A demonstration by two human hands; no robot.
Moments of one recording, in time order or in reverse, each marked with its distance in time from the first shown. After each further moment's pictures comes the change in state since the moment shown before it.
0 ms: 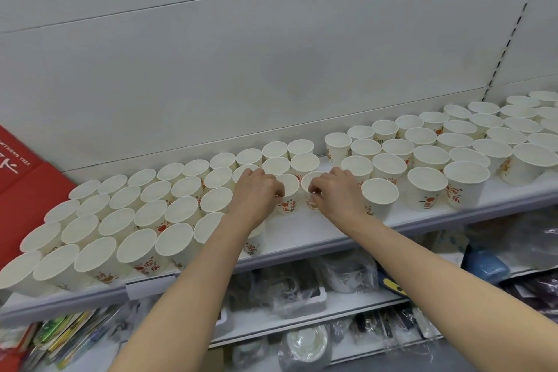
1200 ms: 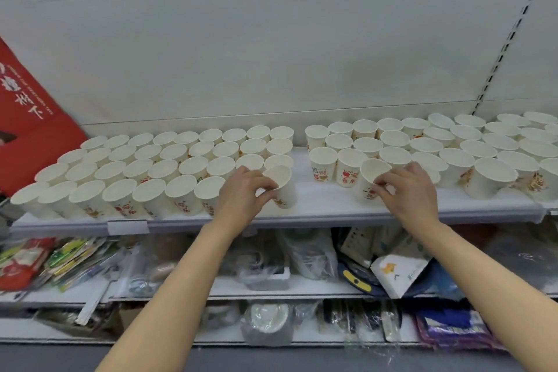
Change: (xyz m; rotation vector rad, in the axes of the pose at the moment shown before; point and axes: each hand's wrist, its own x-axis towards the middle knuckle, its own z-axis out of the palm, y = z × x) left_hand -0.052 0.106 -0.008 -0.340 0.270 -0.238; right_hand -0.079 0.186 -0.083 0.044 0.214 -0.038
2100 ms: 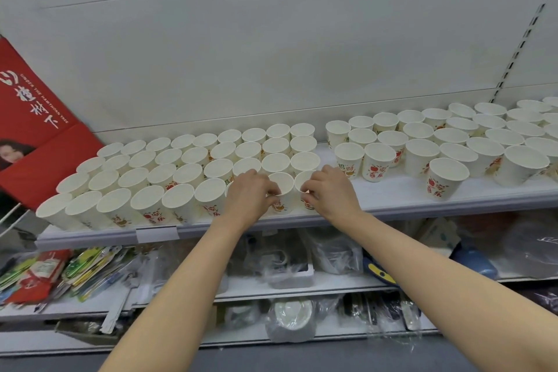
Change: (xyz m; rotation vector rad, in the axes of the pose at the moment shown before) left_hand 0.003 -0.050 -0.029 0.247 -0.256 0.039; right_hand 0.025 -0.169 0.080 0.073 -0.236 -0.211
